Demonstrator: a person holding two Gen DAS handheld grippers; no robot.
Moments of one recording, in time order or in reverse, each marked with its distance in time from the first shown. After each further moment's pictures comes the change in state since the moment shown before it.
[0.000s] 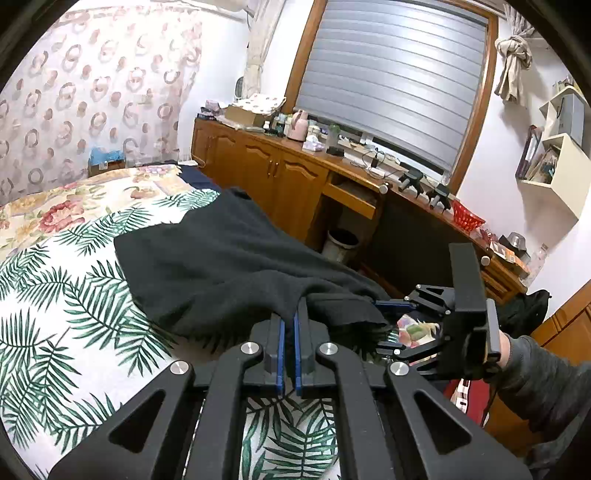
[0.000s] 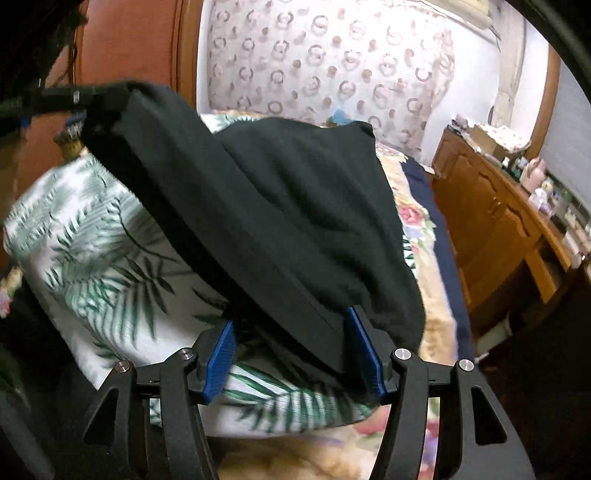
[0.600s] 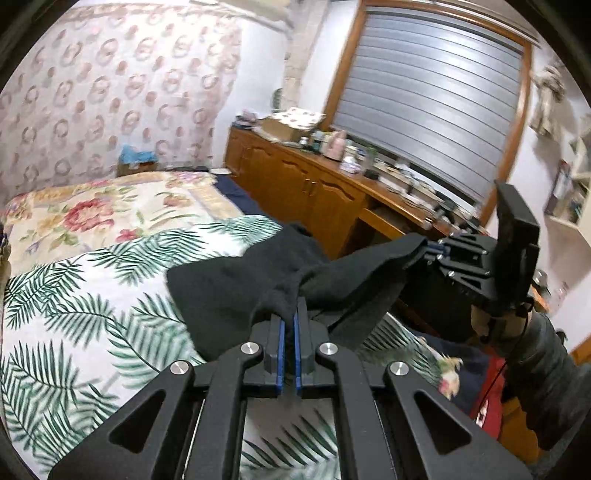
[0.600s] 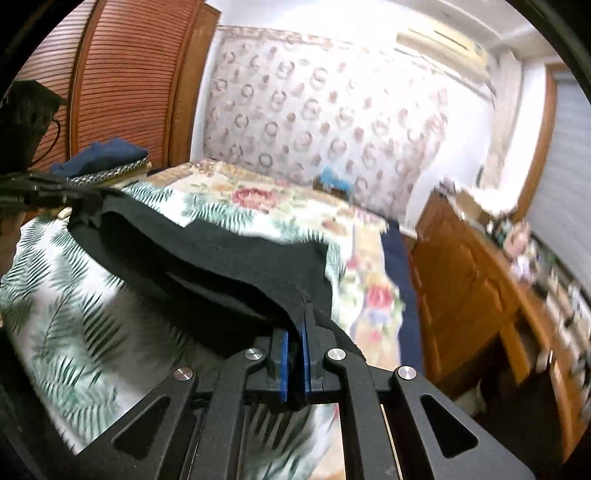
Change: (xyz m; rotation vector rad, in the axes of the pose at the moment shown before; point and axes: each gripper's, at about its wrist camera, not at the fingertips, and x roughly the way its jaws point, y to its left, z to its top) left arm 0.012 0.078 0.045 -0.106 -0.046 0.097; right arm 0.004 -0.039 0.140 -0.092 -0.225 -0.040
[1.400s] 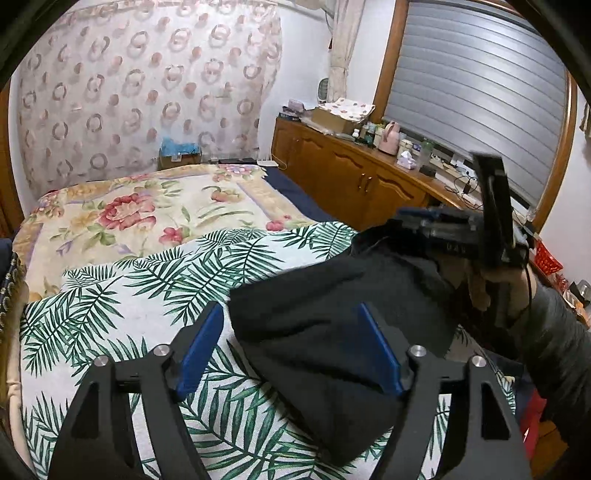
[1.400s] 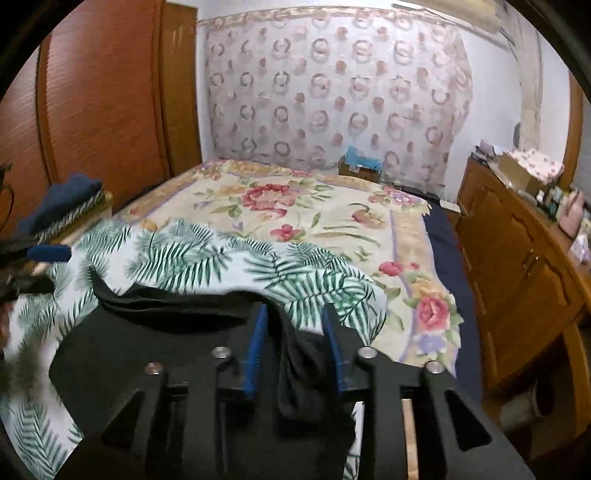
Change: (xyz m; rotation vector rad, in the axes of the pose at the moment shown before) left arm 0.065 0.066 0.029 -0.008 0.041 0.181; right arm 0.168 -0.090 0.069 0.202 0.071 0.141
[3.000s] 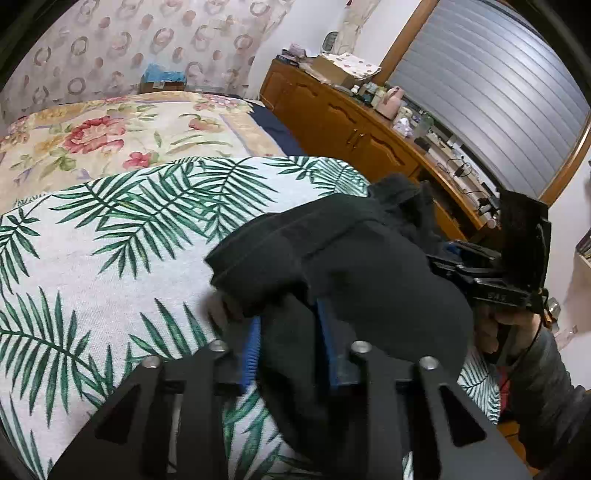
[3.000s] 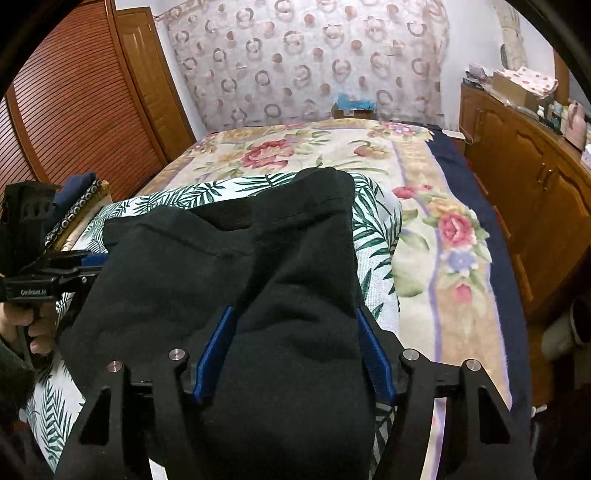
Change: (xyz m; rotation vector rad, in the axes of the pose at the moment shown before) left arm 0.076 0.018 -0.018 -0.144 0.214 -0.155; right arm -0.004 -0.014 -0.050 0.177 0.166 0.152
